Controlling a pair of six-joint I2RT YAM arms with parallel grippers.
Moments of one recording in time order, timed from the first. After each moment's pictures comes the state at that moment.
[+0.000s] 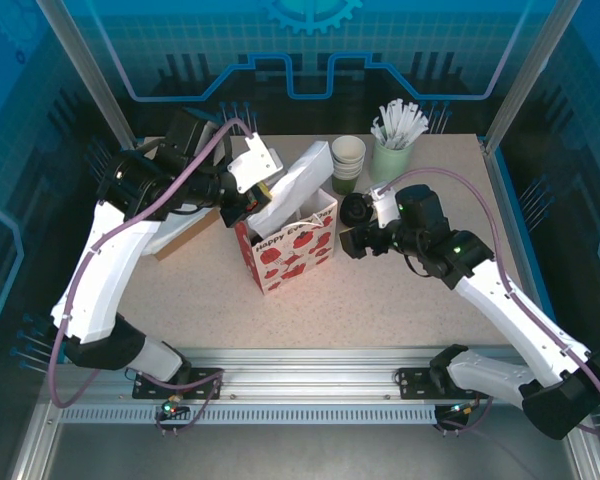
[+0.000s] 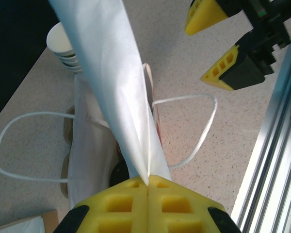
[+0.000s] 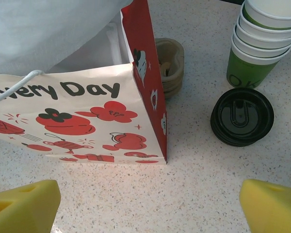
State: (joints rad) left arm -0.55 1.50 2.14 -1.44 0.25 0.43; right arm 0.54 1.07 1.08 -0.65 -0.11 0.10
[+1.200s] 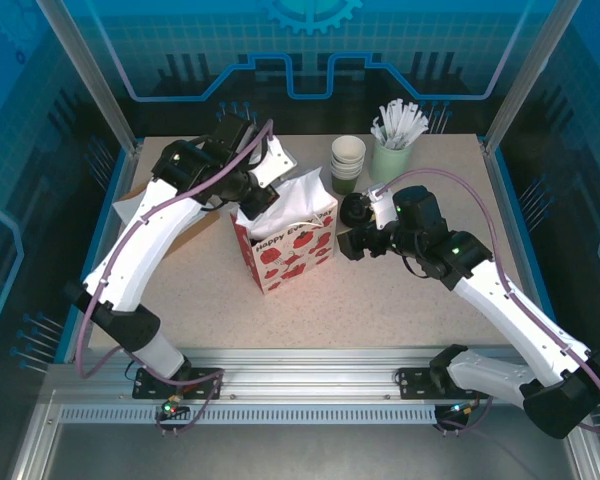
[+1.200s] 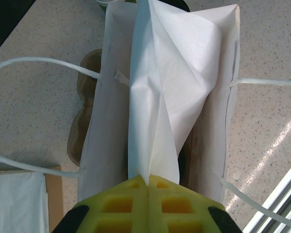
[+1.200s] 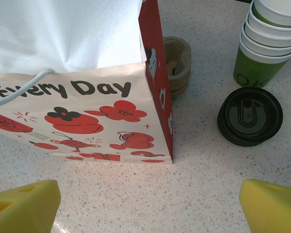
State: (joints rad) left arm -0.54 1.62 2.01 -1.37 0.06 0.30; right arm 0.56 1.07 1.08 -0.64 -0.11 0.11
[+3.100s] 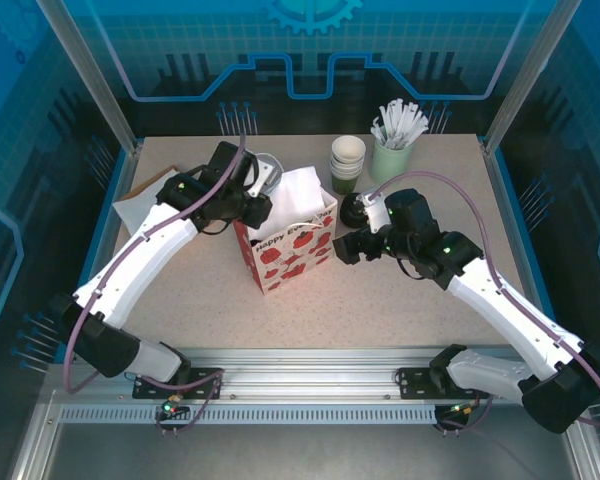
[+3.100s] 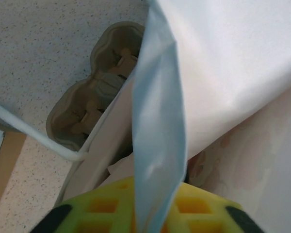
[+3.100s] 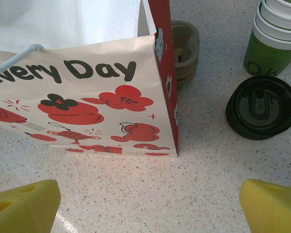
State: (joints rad) left arm -0.49 1.45 1.55 -1.01 0.01 -0.07; right arm 0.58 1.10 1.05 -0.62 -0.11 0.12
